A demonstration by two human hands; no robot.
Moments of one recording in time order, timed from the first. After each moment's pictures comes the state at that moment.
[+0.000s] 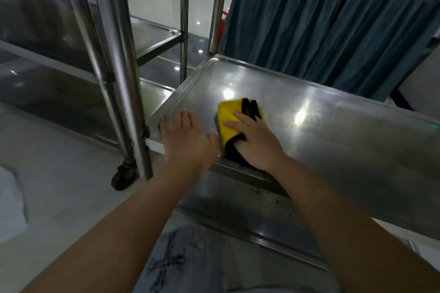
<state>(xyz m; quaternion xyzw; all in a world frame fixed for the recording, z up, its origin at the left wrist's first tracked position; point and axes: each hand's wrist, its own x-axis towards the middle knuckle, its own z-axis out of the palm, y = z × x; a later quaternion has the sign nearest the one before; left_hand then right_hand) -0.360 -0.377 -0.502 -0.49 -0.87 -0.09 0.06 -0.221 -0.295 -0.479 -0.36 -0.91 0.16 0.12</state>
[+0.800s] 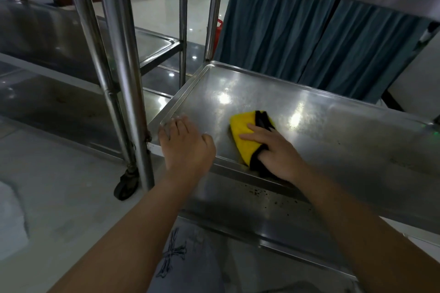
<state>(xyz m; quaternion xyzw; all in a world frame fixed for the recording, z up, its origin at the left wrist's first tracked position) -0.374 -0.387 -0.497 -0.45 -0.88 -0.18 0.01 -0.195 -0.297 -0.479 -0.37 -0.89 0.22 0.16</state>
